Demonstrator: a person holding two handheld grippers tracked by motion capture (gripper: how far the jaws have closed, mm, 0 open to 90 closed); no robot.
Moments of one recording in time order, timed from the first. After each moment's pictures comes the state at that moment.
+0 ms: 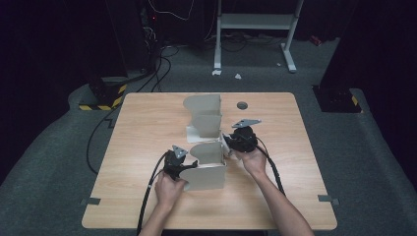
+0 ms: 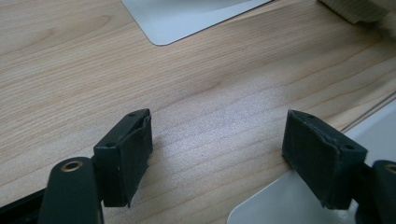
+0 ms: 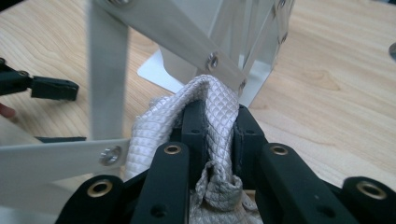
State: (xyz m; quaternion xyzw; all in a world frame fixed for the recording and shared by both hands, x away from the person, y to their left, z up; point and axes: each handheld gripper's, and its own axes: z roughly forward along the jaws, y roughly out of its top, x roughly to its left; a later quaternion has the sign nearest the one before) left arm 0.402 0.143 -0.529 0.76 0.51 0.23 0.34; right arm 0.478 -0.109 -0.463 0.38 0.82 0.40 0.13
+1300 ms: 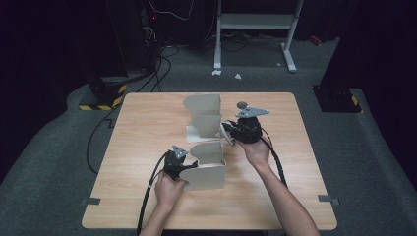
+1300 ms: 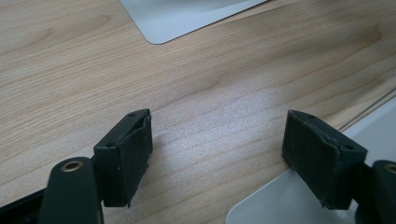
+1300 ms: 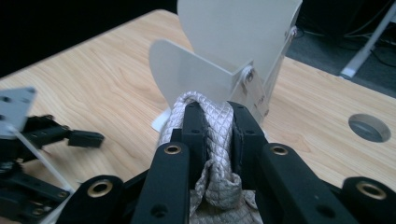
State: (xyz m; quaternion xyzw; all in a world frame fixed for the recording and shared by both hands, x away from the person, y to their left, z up) left arm 0.401 0.143 -0.529 0.76 0.51 0.23 0.34; right arm 0.472 -0.112 -0.407 0.34 0.80 0.45 0.18
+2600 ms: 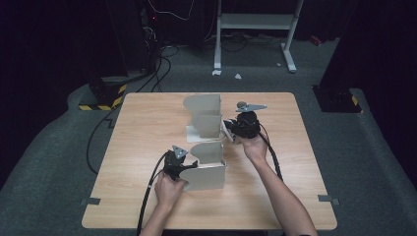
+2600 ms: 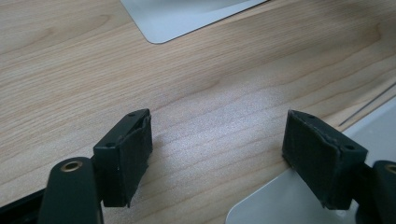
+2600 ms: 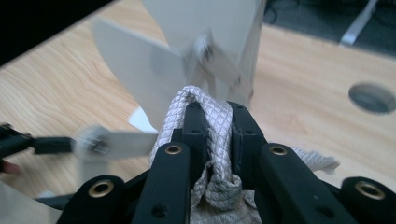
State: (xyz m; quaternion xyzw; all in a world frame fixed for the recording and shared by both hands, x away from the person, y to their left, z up) left arm 0.401 0.143 -0.529 0.76 0.51 0.23 0.34; right arm 0.502 -0.114 -0.423 0.39 0.80 0.44 0.15
